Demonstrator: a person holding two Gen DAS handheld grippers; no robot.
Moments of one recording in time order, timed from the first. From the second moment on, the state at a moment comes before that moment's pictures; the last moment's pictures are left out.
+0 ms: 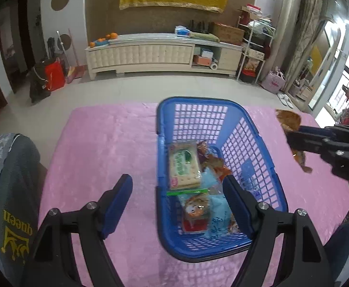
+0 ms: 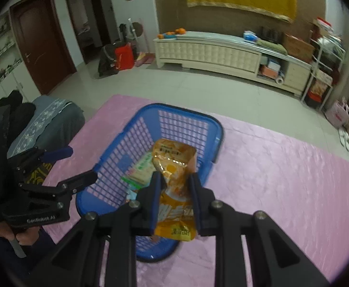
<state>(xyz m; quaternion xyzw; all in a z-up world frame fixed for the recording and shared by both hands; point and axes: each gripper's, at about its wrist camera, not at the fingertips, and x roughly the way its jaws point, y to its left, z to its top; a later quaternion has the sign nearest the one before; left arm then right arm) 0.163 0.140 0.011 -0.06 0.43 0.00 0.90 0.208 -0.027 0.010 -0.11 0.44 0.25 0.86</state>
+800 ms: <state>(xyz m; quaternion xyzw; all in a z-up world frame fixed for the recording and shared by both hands) 0.193 0.176 -0.016 -0.10 0.45 0.00 0.89 0.261 0.035 -0.053 -0.19 0.49 0.21 0.82</state>
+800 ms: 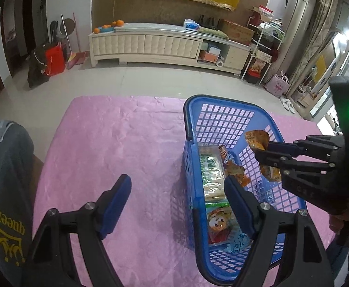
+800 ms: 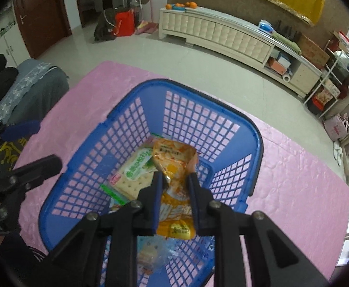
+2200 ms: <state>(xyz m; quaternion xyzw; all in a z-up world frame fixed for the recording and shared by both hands) 0.181 0.086 0.033 -0.02 0.40 -0.04 0.91 0.226 -0.071 0.019 -0.10 0.43 0.19 0.87</state>
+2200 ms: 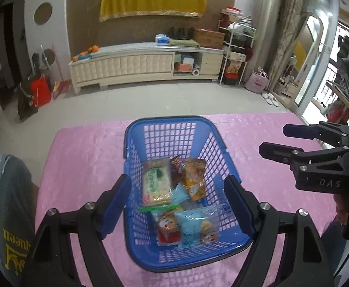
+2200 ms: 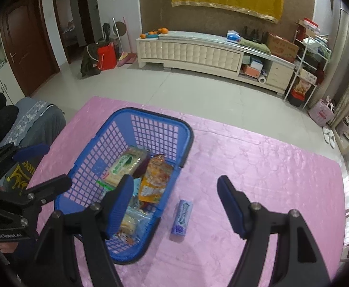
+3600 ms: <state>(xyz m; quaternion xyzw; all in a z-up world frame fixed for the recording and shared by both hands) 0.240 0.063 -0.058 0.02 0.55 0.04 0.84 0.269 -0.113 -0.167 -0.08 0.59 0.22 0.77</state>
